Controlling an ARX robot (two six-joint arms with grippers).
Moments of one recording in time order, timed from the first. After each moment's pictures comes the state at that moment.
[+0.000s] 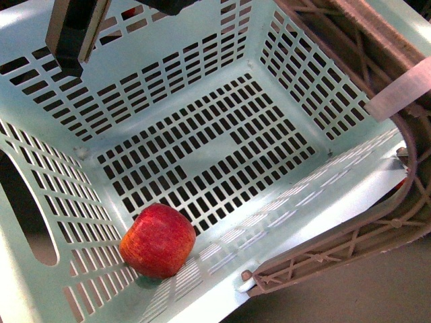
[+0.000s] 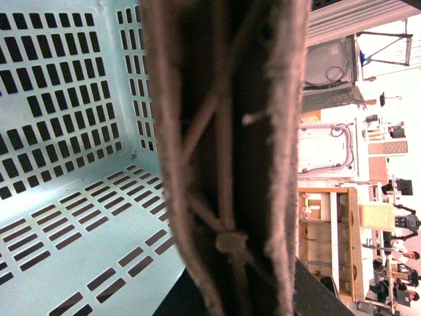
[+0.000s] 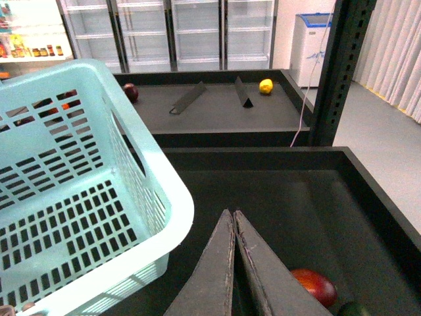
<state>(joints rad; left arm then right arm) -0.68 1.43 0.91 0.10 0.14 -1.07 0.00 0.26 0.02 0.26 0.00 0.01</state>
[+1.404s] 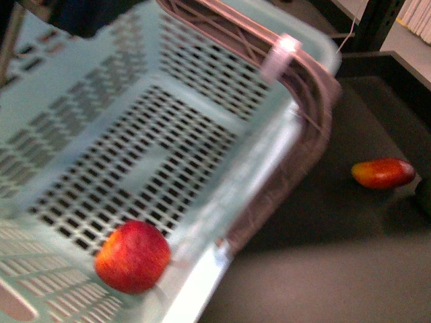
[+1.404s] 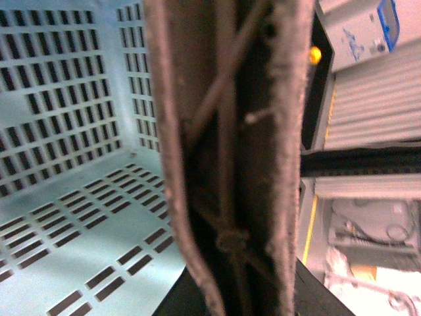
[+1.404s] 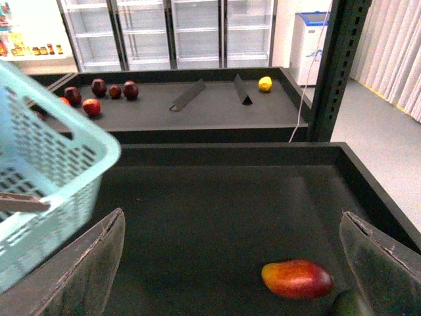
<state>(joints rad) -0.70 1.50 1.02 -0.03 -0.40 -1.26 0.00 0.01 0.02 0.00 0.00 0.00</state>
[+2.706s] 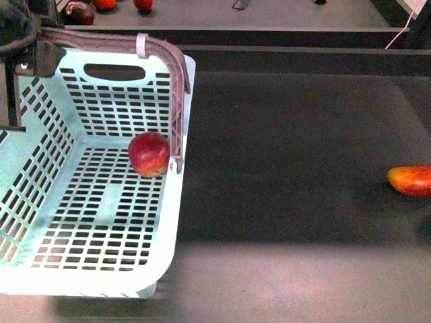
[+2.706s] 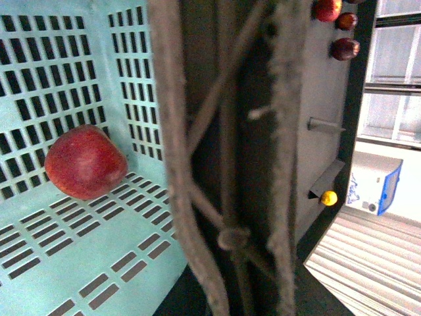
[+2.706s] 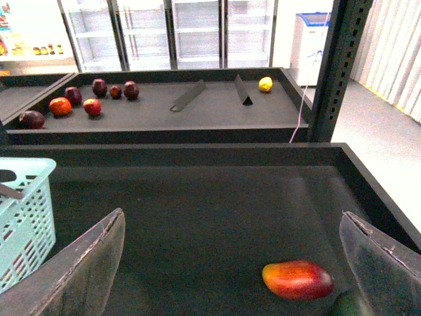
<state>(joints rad) -0.26 1.71 0.88 0.21 -0.23 -1.62 0.00 0.01 0.02 0.00 0.00 0.00</state>
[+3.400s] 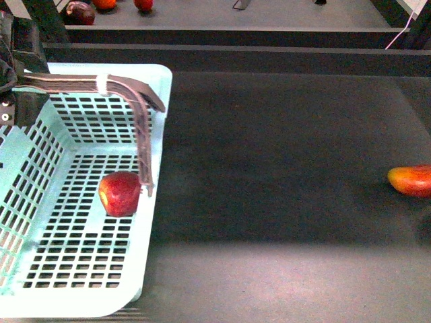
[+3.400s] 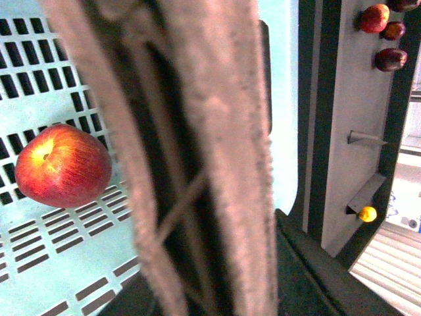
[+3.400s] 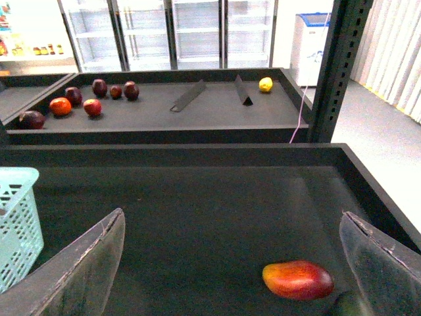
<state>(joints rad) -0.21 1.71 0.81 0.17 -0.21 -1.58 0.00 0.01 0.02 0.00 0.00 0.00</state>
